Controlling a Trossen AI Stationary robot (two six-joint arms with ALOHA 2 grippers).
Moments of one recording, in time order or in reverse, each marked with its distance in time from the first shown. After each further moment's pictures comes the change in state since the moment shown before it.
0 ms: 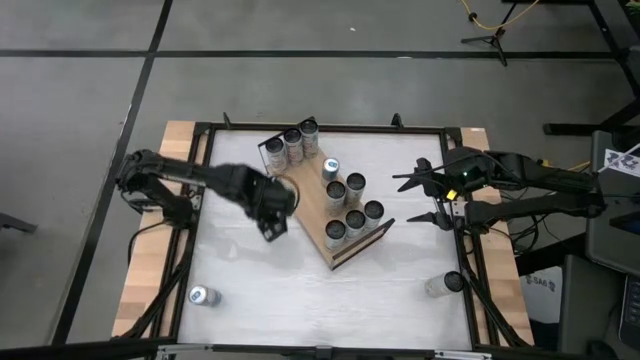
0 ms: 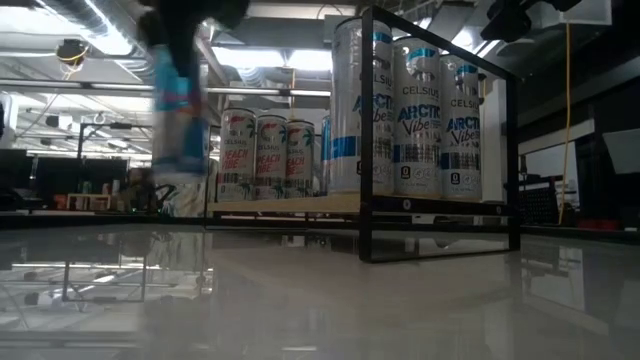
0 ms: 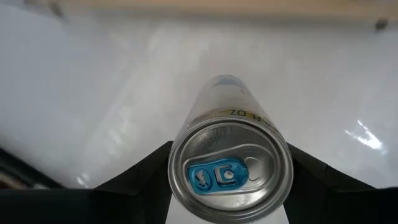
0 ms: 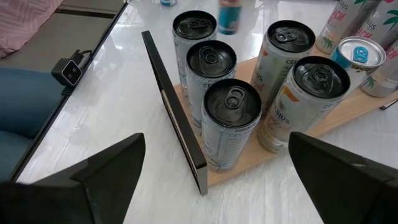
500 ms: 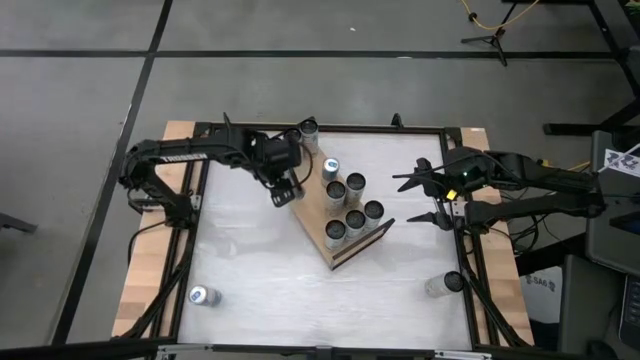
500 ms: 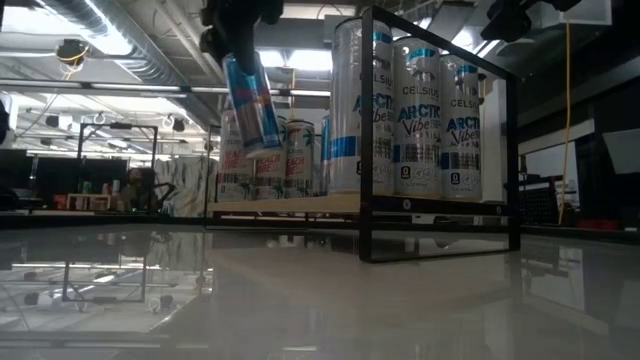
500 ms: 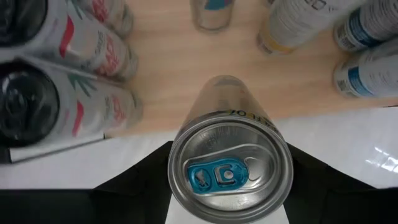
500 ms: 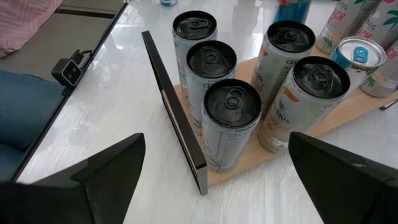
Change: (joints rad) left arm 0.275 0.000 0.135 0.112 -0.067 0.465; right arm 0.000 0.000 0.000 0.000 0.000 0.000
